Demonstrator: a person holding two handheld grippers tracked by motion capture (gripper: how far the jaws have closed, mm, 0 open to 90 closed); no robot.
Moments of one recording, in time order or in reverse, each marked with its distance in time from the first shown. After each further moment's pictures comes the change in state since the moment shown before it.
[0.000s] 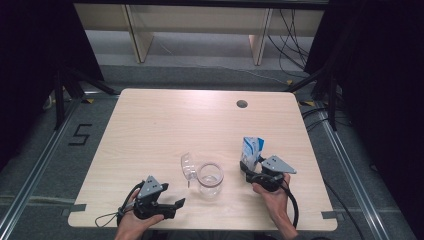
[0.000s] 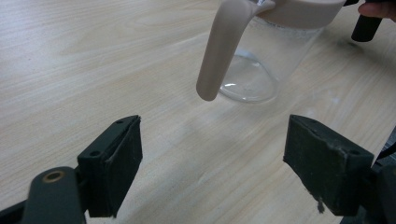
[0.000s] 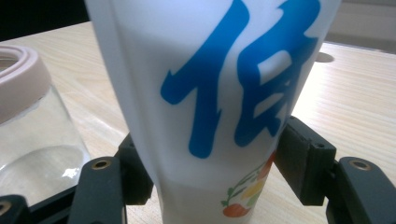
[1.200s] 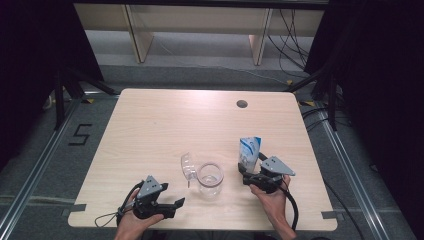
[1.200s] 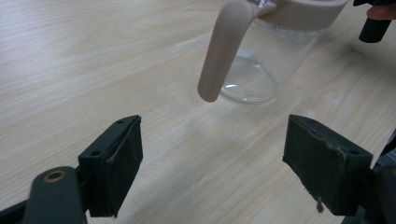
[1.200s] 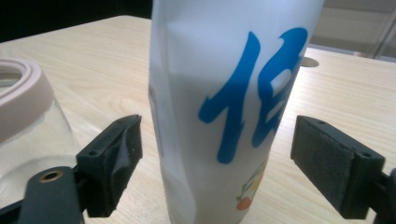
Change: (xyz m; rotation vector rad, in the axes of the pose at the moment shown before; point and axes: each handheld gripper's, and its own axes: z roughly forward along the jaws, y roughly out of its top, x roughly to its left) left arm 0.000 0.000 0.000 -0.004 0.003 0.004; right arm 0.012 0.005 -0.004 -0.014 -0.081 -0.019
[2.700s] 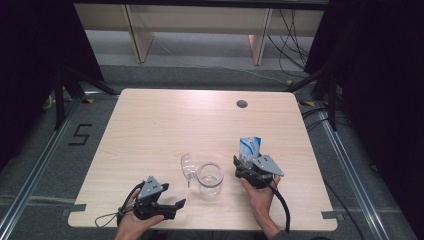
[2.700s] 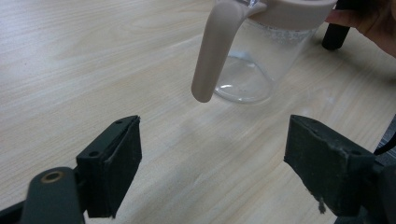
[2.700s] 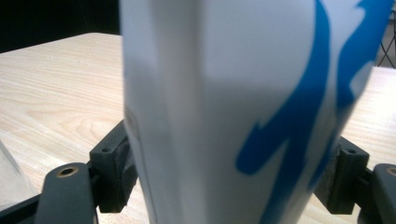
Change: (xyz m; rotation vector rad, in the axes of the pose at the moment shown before) left arm -0.002 0.001 0.000 -0.005 -0.011 0.006; right arm 0.010 -0.006 0.029 -0.070 -0.124 0.007
